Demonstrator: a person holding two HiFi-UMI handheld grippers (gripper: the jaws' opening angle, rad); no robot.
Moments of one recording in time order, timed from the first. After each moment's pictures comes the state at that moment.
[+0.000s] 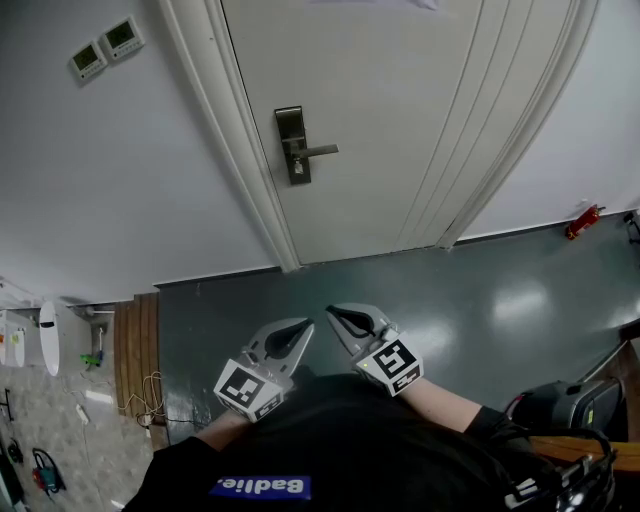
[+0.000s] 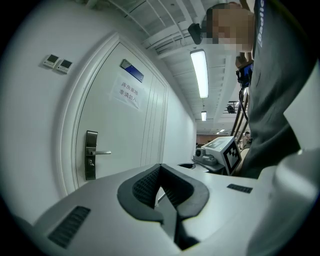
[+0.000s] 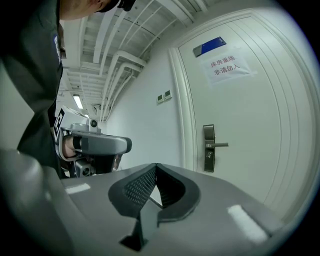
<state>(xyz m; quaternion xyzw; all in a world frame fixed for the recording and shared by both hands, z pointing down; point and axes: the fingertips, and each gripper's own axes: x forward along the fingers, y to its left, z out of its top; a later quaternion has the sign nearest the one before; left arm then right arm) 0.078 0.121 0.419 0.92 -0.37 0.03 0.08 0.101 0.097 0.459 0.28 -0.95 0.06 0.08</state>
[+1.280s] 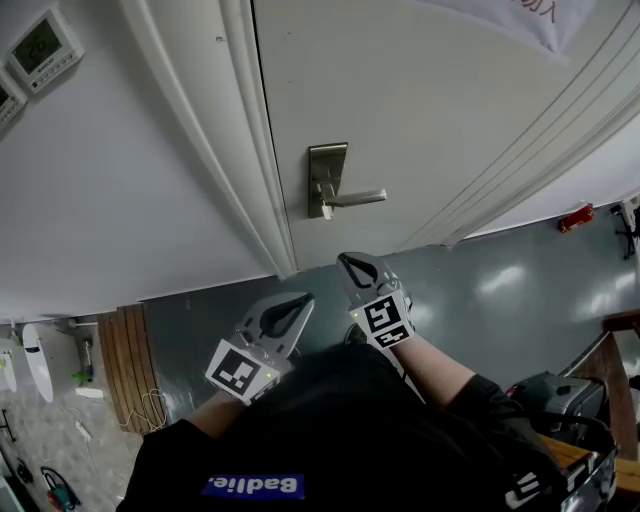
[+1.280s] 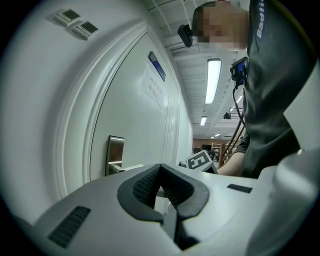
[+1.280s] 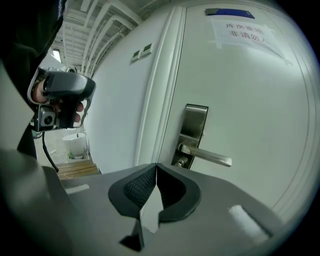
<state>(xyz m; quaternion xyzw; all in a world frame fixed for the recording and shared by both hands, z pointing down) -0.041 -0.145 0.423 0.94 -0.32 0.01 0.08 0.012 -0.228 0.524 0.39 -0.89 -0.02 0.22</state>
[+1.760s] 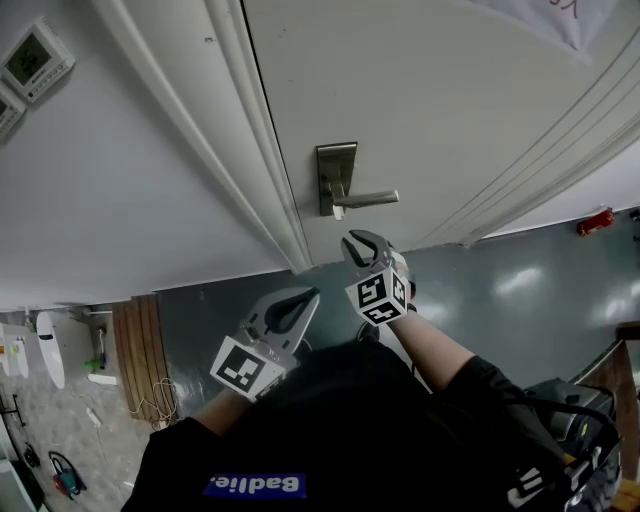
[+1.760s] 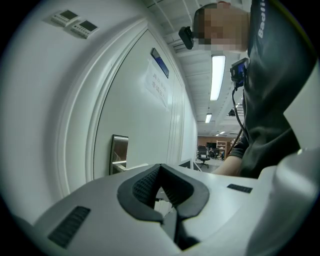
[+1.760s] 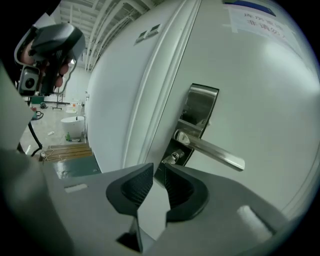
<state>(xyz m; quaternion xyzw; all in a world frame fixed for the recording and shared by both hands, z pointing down) -0.037 -0.163 0.426 0.93 -0.35 0.03 0.08 0.010 -0.284 0.565 0.39 -0.87 -0.06 0.29</state>
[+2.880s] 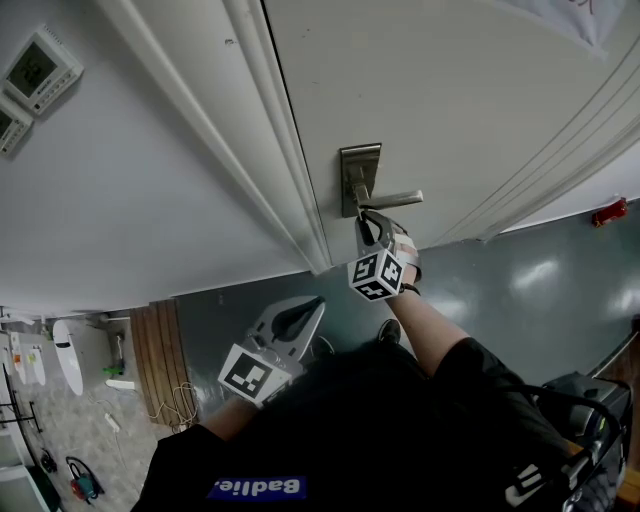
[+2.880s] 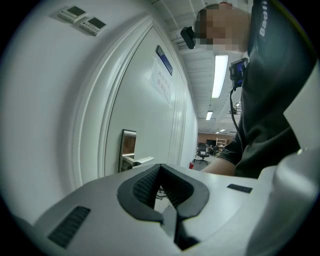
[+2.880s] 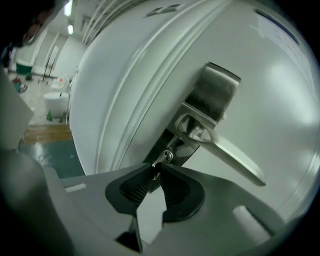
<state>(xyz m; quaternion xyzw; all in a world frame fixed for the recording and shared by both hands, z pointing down) -0.075 -0.161 0.440 0.93 -0.35 0.05 0.11 -0.006 -0.348 0.598 0.46 -0.80 -0.12 0.36</state>
